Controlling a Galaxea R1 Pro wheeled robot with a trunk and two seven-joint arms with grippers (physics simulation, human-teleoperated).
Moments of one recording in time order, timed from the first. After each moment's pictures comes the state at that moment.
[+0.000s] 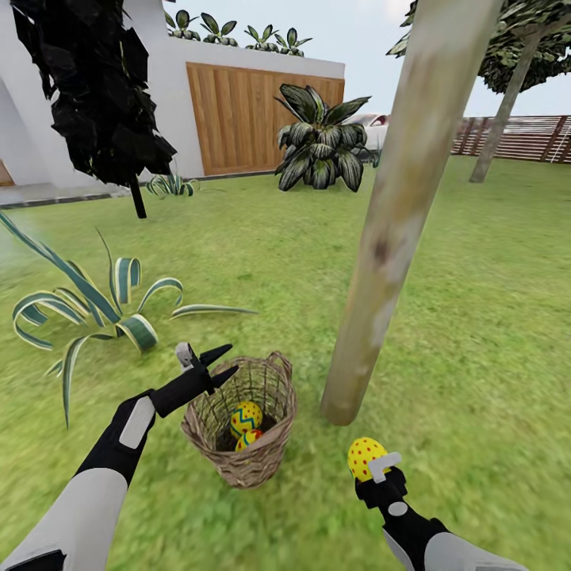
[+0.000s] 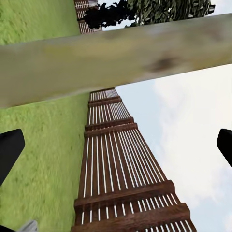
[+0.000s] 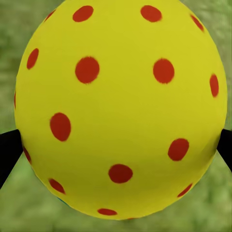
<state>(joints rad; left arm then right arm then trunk) -0.72 0.03 0.28 -0.74 0.64 0.91 -0.99 -0.65 0.03 -0.06 -0.05 0.42 -0.21 -0.18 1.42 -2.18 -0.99</state>
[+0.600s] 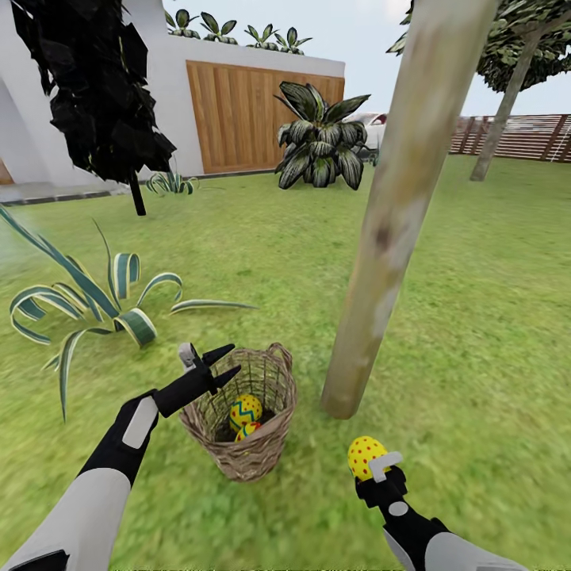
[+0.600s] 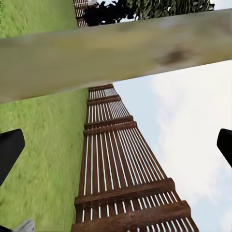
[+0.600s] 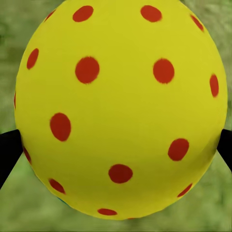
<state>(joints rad) -0.72 0.02 0.28 -0.74 0.64 0.91 -0.99 -0.65 0.03 -0.05 -0.06 0.42 -0.22 -0.18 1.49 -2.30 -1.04</state>
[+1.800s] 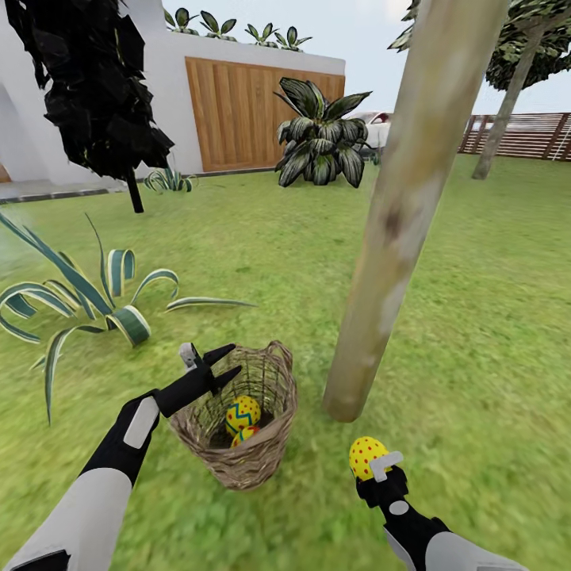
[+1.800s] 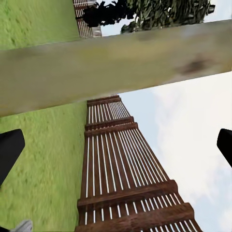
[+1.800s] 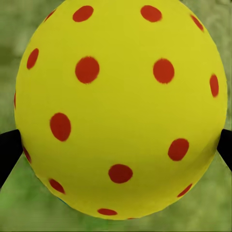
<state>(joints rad) -0.72 0.01 0.28 -0.74 0.64 0.91 -0.99 -0.65 0.02 -0.06 -0.06 0.41 -0.21 -0.18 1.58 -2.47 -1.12</state>
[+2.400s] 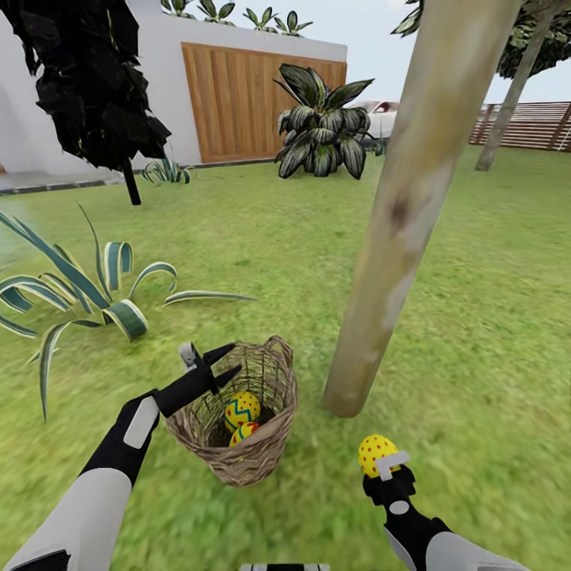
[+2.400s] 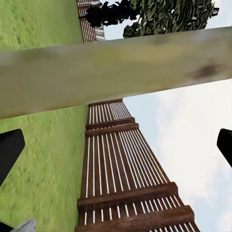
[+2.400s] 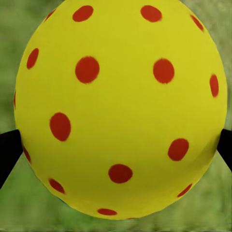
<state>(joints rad) -0.72 0.01 0.28 -0.74 0.64 0.91 -0.99 -0.65 0.02 -0.06 -0.06 0.41 -0.19 -0.28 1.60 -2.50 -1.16</state>
